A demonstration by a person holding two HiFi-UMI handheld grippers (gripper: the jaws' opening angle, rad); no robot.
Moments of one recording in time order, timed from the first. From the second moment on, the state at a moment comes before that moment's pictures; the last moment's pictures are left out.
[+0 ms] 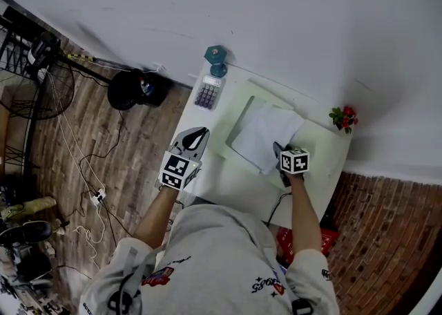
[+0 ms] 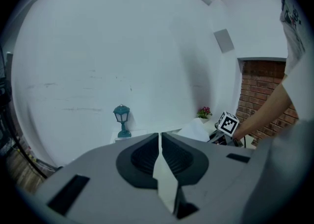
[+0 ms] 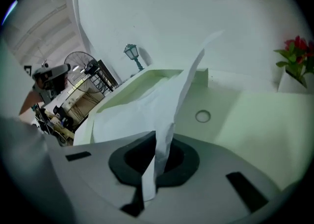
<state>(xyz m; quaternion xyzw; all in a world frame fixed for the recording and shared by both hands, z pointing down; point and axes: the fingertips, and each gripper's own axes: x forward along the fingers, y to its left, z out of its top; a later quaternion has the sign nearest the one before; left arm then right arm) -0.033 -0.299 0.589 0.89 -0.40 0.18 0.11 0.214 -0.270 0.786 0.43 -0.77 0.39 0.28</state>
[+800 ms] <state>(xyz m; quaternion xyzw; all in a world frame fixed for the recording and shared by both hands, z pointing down) -0.032 -0.301 0.598 0.89 -0.40 0.18 0.12 0.185 -0.268 0.792 0.37 -0.77 0.47 0.22</state>
